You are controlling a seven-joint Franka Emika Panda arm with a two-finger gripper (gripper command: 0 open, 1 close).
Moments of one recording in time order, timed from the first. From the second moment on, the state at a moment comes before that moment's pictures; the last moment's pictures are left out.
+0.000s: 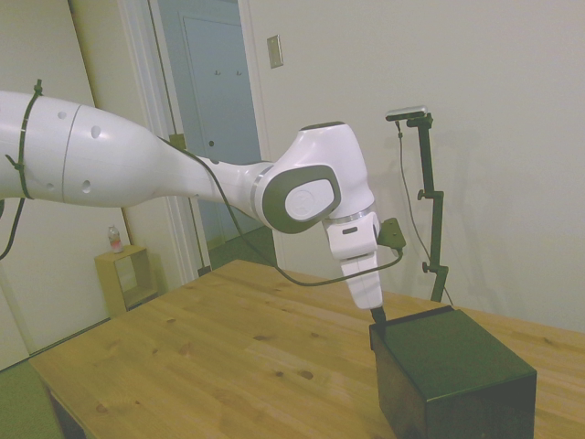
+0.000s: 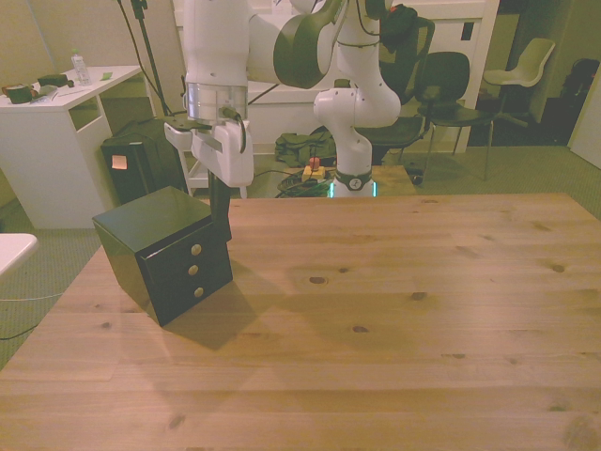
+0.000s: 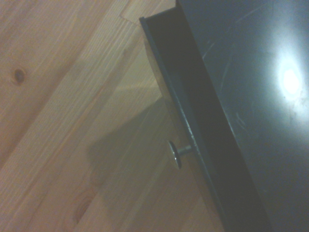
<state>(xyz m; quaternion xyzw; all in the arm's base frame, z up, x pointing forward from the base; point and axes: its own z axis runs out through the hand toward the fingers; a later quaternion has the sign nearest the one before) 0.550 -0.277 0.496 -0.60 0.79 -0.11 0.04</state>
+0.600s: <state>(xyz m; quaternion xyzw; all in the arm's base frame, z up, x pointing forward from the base) 0.557 -0.284 0.510 -0.59 0.79 -0.13 0.05</state>
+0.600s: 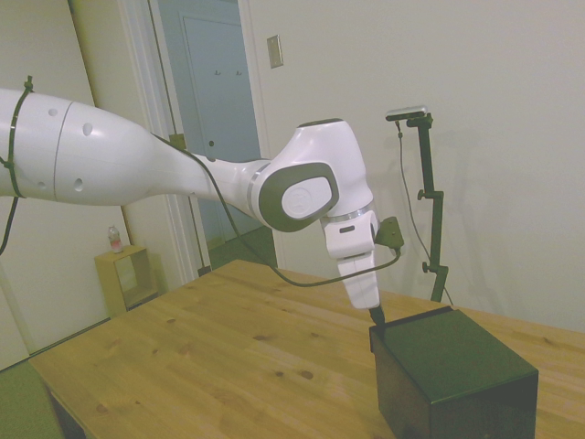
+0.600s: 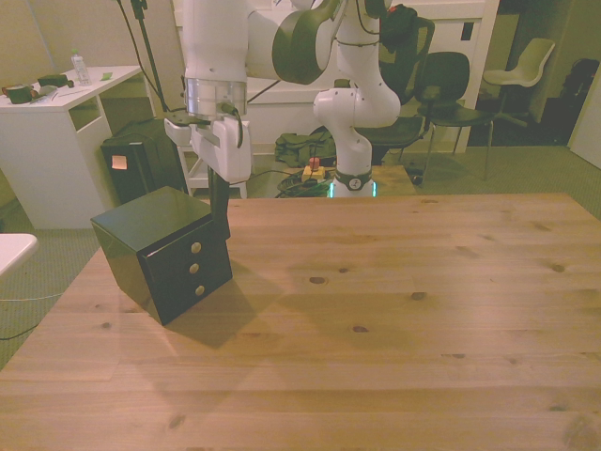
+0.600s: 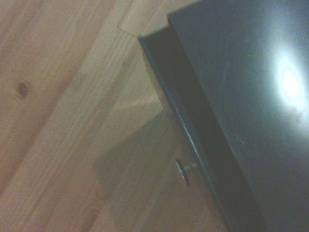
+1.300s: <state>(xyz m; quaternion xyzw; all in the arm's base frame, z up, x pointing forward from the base) 0.573 -0.326 0.503 -0.58 0.80 -0.15 0.04</state>
